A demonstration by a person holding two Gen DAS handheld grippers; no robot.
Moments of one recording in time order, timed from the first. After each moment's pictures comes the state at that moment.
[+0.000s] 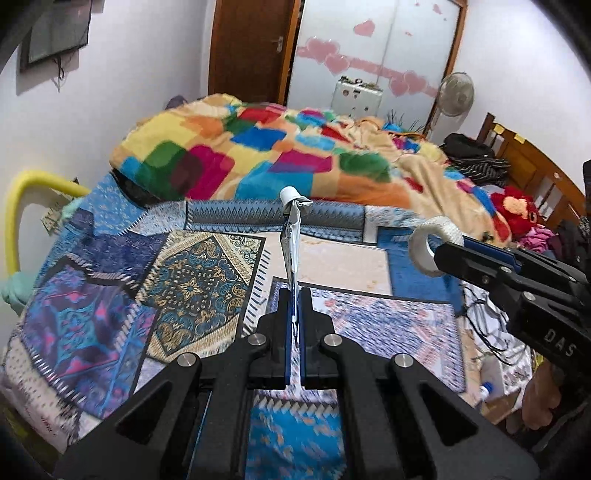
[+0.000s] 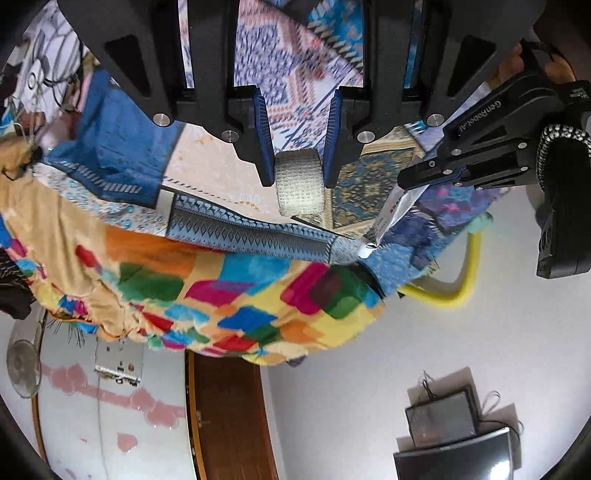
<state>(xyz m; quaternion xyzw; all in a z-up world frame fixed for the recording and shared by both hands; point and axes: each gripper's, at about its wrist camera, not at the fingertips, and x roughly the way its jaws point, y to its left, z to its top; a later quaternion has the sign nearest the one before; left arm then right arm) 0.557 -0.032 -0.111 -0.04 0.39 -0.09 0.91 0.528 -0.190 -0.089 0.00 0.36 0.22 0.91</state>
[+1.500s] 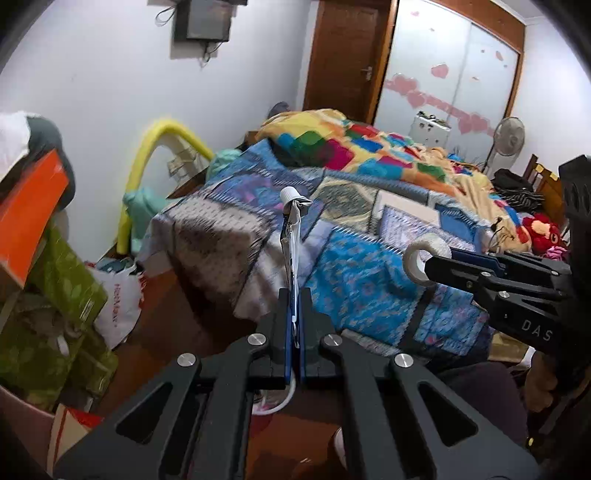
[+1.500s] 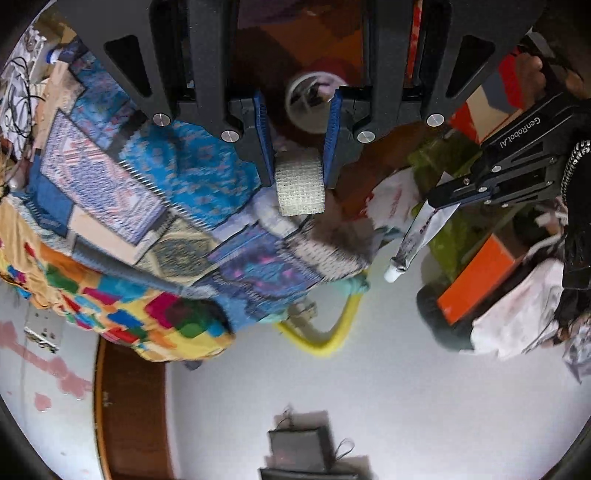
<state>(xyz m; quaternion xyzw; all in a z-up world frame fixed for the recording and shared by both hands) 0.194 0.144 -0.090 -0.09 0.37 0.06 0.92 0.254 -0.050 -0.074 -0.07 0.37 0.37 0.85</state>
